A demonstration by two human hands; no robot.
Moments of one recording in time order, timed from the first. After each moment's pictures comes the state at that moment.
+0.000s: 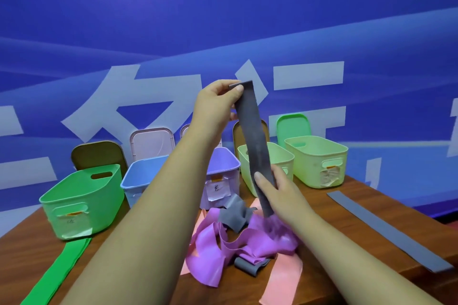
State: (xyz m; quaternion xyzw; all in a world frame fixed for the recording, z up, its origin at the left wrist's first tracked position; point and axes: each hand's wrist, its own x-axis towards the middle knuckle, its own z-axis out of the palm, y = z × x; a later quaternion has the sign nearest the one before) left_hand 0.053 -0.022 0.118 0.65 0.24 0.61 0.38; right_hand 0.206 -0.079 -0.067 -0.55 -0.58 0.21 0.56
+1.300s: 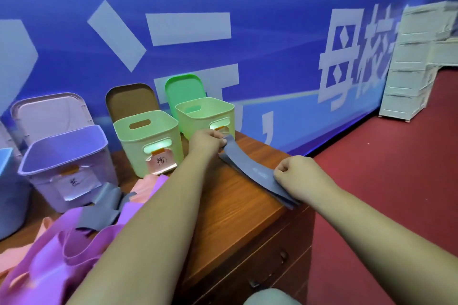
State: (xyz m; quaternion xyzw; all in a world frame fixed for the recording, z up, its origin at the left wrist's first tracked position) left_hand 0.330 0.030 -0.091 0.73 0.44 0.33 0.40; right_hand 0.438 -0.208 -0.107 -0.87 -0.40 0.06 0.27
